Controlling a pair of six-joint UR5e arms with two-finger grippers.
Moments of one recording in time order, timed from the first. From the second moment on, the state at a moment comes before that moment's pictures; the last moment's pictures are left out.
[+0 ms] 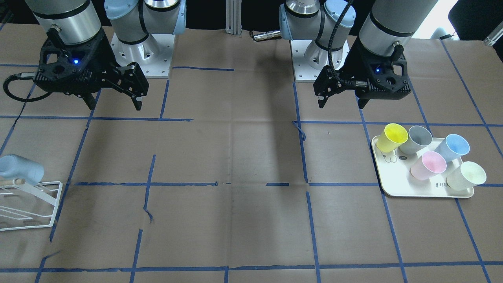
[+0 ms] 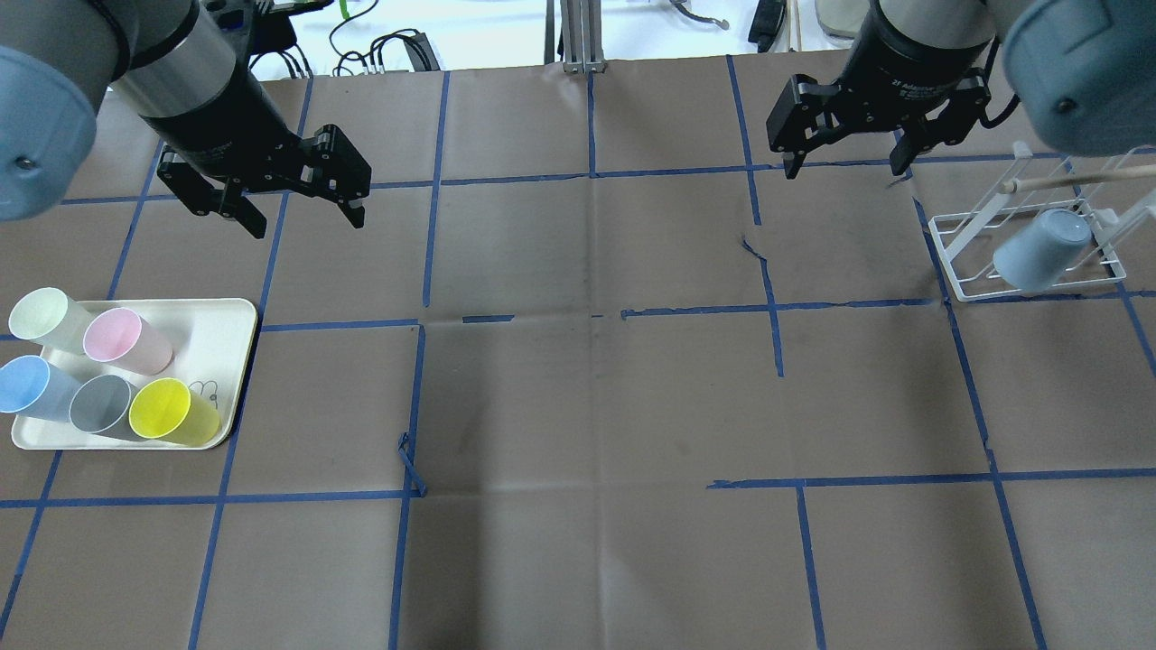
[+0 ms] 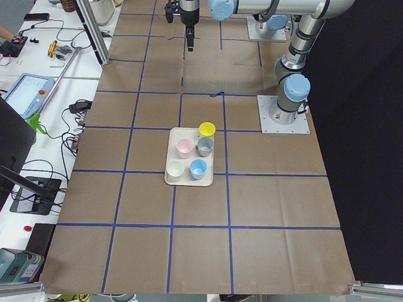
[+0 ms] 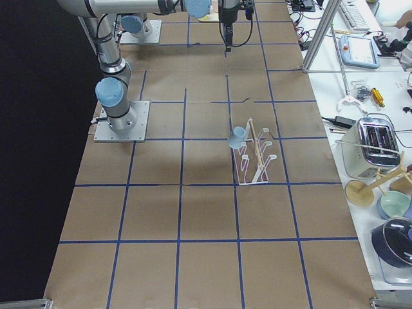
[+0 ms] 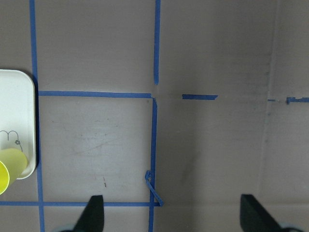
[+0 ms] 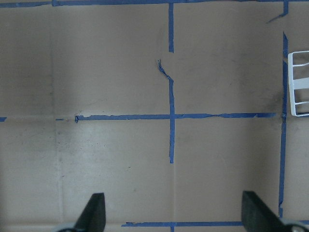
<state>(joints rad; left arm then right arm) -1.54 -1.57 -1.57 -1.57 1.52 -0.01 1.59 -1.55 1.53 -1.64 -1.56 0.03</state>
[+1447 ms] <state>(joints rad) -1.54 -1.57 -1.57 -1.57 1.53 -0.01 1.28 -1.45 1.43 -1.65 -1.57 -0.36</state>
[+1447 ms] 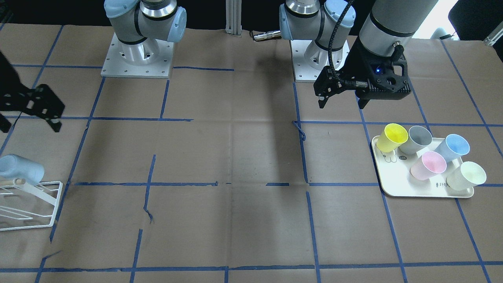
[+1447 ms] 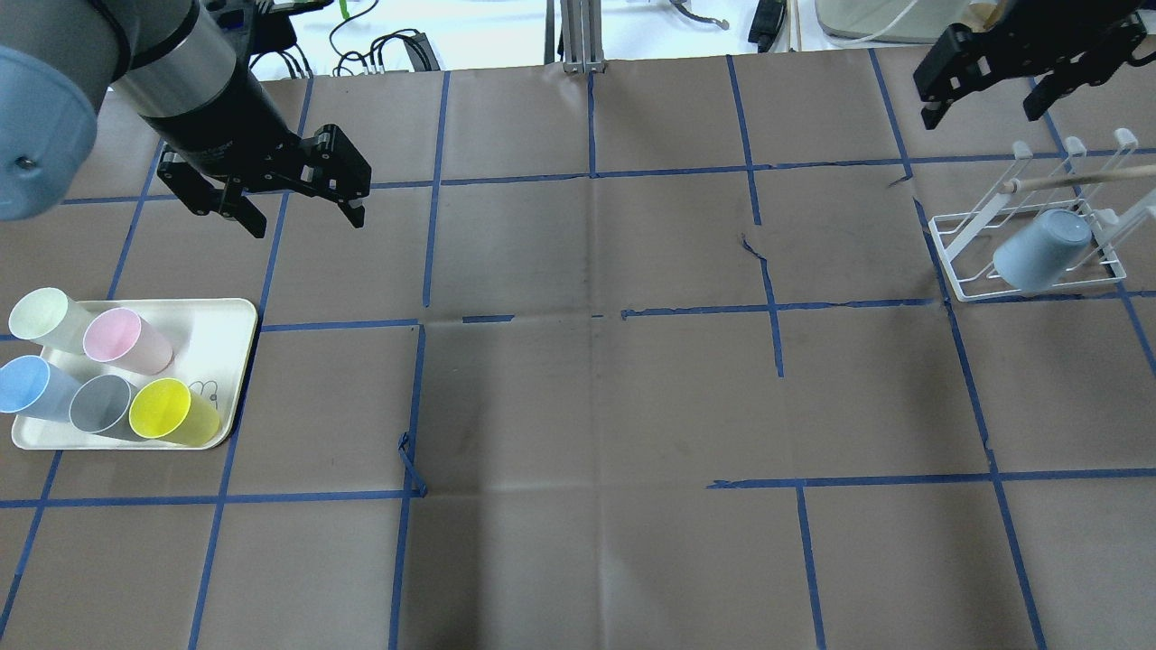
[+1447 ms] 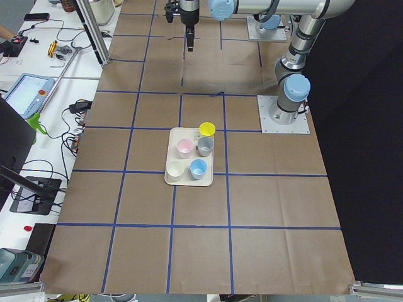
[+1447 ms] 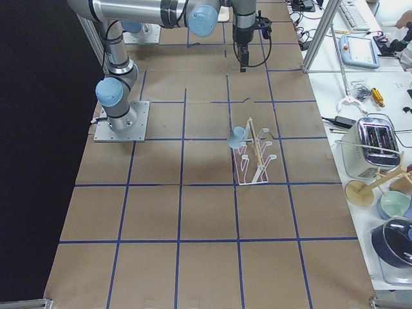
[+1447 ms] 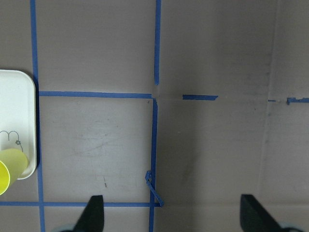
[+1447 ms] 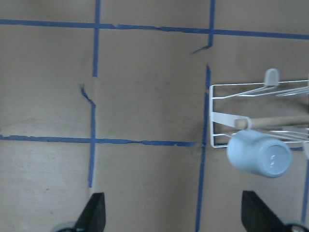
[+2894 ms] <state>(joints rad) -1.54 -1.57 -1.57 -1.57 1.53 -0.01 1.04 -1.30 1.70 -1.95 -1.56 -0.68</state>
